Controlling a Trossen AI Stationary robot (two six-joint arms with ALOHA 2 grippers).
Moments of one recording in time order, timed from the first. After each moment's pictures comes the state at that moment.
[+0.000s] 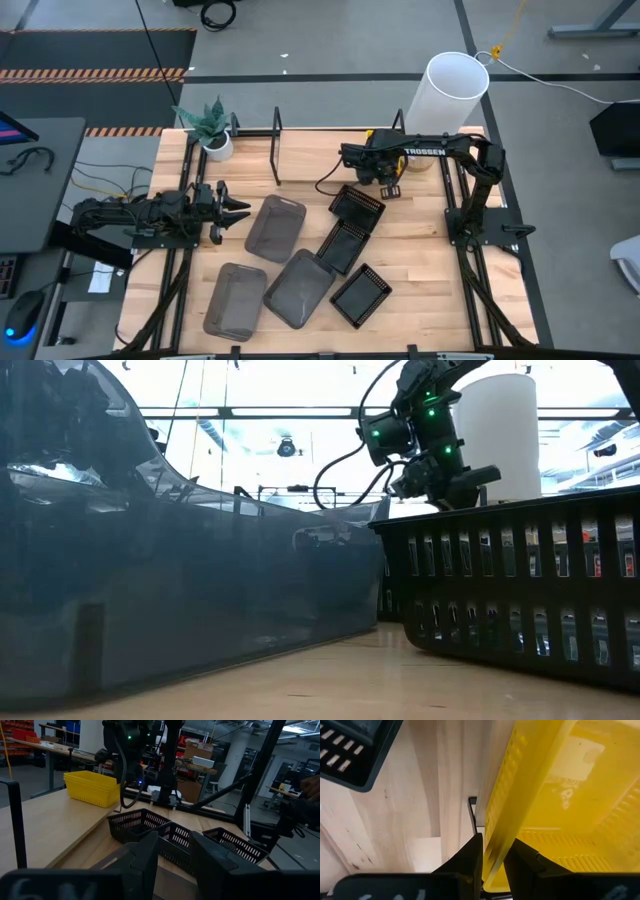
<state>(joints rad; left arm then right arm) -0.04 0.03 0.01 0.05 -0.13 -0.23 -0.34 1.80 1.42 -1.37 0.29 -0.37</state>
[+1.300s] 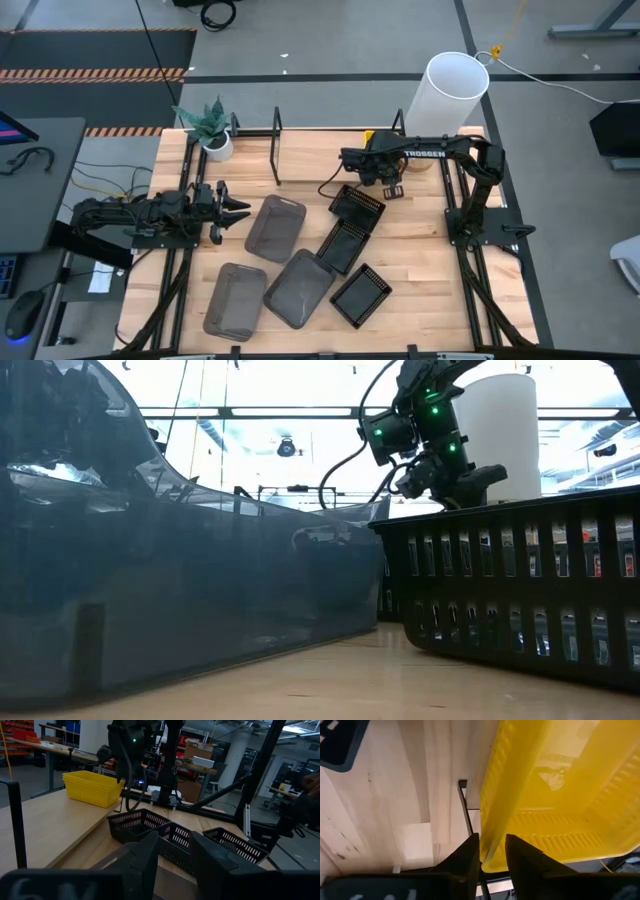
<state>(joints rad) -0.04 0.03 0.01 0.05 -0.13 -0.23 -0.32 1.80 1.42 -1.42 0.37 -0.33</state>
